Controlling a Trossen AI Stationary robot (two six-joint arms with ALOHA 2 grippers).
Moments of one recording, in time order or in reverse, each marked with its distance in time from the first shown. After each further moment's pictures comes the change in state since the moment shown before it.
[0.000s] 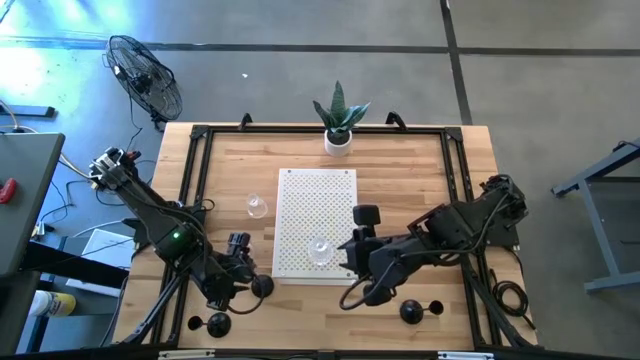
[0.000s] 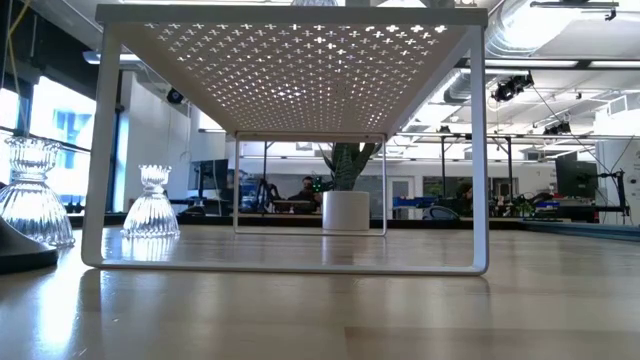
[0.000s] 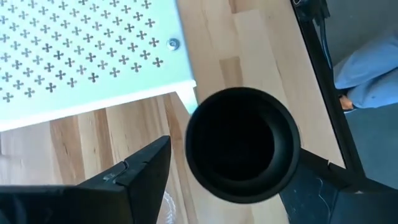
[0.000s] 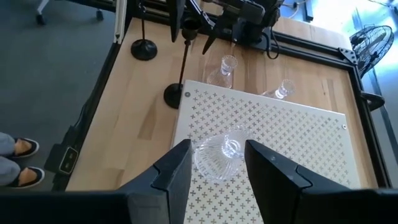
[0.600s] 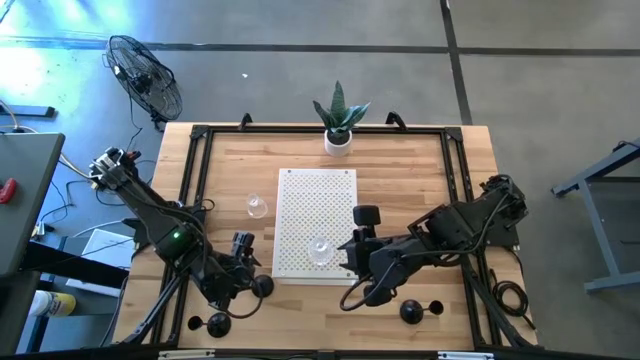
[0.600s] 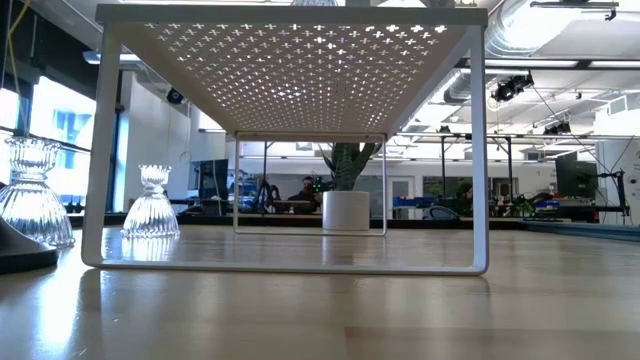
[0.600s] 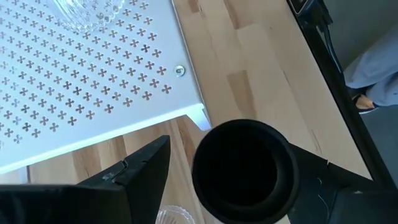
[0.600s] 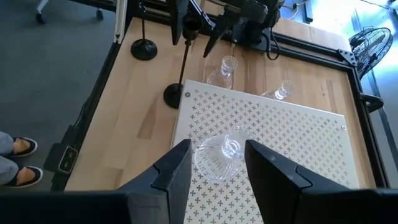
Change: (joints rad) left arm 0.000 0.000 0.000 0.043 -0.054 0.126; right arm 0.005 0.000 0.000 0.000 0.004 -0.007
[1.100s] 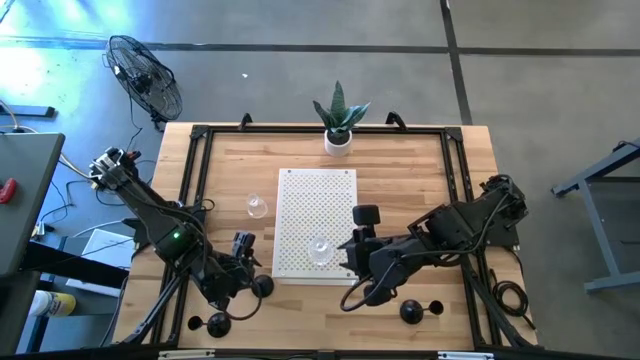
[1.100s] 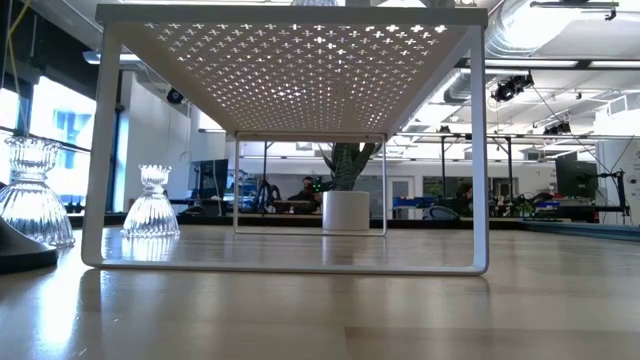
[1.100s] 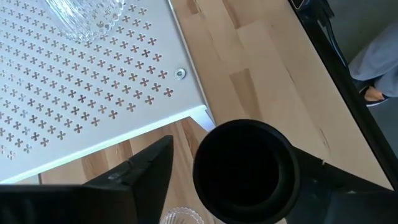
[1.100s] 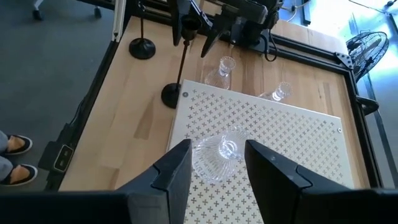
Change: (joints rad) left arm 0.000 0.000 0.000 0.000 -0.011 0.055; right arm -0.001 0.000 0.000 0.000 0.008 -0.019
